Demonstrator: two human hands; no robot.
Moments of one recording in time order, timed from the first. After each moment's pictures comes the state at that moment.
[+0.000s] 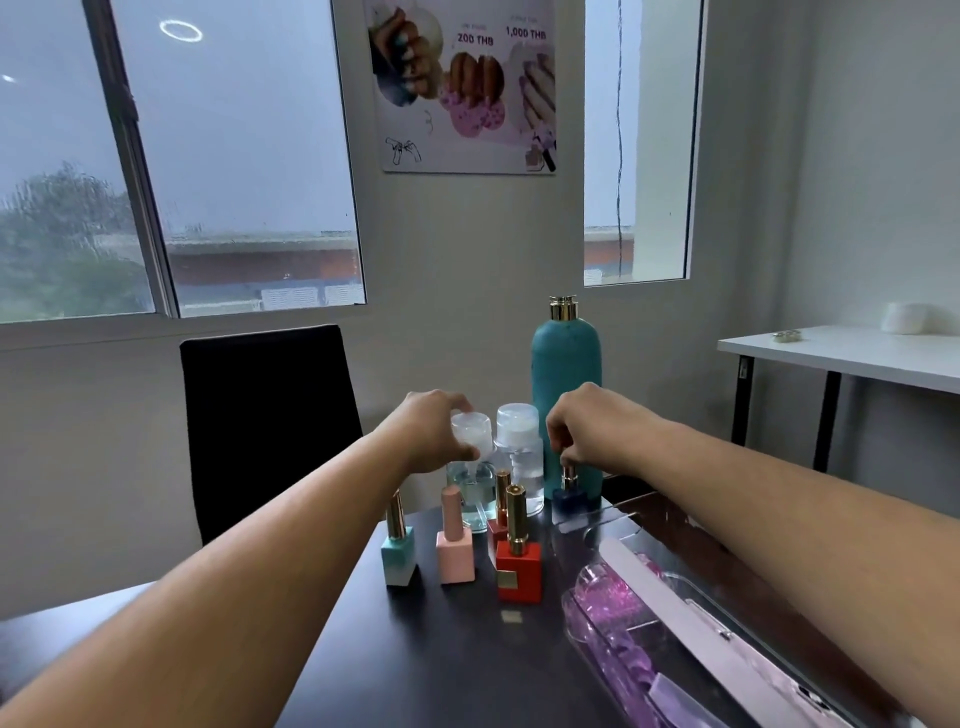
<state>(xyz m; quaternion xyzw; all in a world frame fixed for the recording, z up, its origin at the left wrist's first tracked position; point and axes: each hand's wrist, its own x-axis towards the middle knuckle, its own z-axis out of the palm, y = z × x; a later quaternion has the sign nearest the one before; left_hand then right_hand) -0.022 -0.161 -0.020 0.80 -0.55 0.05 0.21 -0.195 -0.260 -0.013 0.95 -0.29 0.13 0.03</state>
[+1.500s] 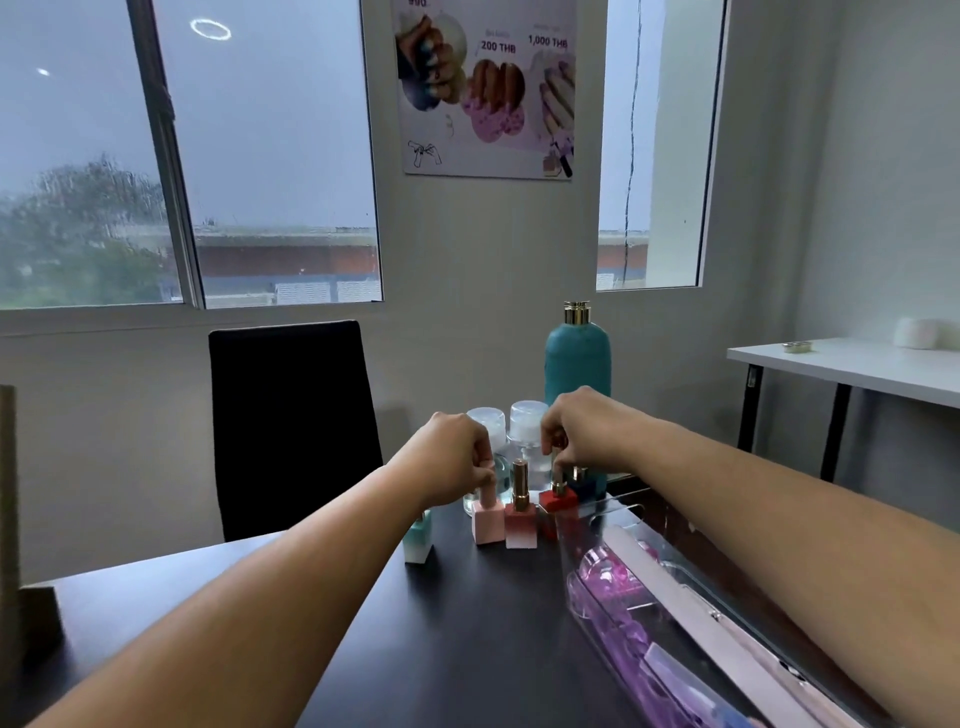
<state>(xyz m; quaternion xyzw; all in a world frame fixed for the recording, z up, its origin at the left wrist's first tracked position) -0.043 -0.129 -0.036 0.77 -0.61 0.08 0.20 -0.190 -0.240 -0.011 0.96 -0.26 0.12 -0.02</state>
